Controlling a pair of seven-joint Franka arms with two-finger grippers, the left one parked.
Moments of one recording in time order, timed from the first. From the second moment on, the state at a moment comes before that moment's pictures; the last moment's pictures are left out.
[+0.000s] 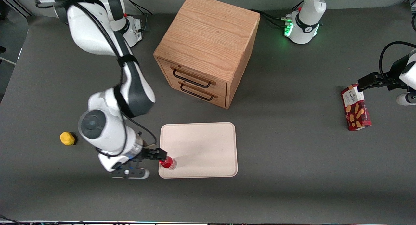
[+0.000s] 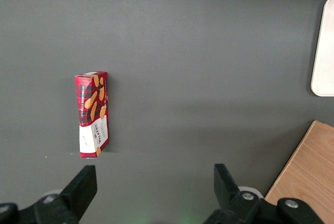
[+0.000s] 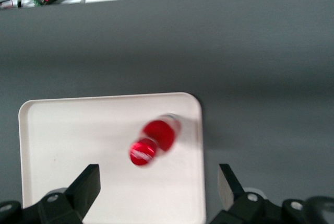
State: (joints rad) arm 0.50 0.75 -0.31 -1.02 0.27 1.90 0.30
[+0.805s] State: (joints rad) arm 0.50 -0.02 -0.44 -1.76 0.06 1.76 0.18
